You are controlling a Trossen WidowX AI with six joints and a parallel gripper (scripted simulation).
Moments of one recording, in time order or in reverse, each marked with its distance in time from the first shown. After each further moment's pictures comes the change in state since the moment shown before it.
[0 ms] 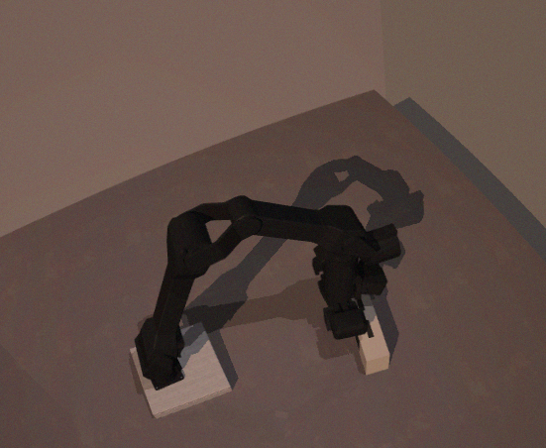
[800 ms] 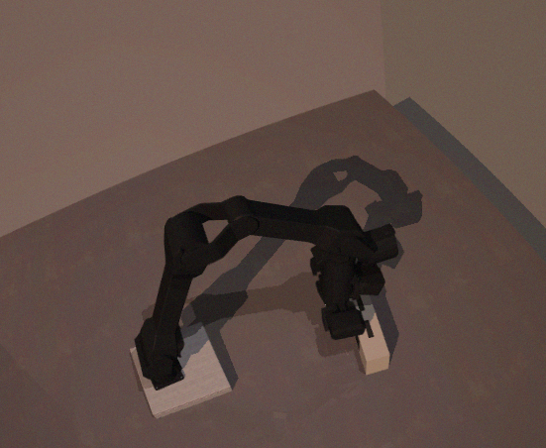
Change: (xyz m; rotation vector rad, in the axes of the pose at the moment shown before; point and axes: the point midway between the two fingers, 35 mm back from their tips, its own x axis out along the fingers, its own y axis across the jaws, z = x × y) arm -0.001 0.000 -0.004 0.001 -0.002 0.000
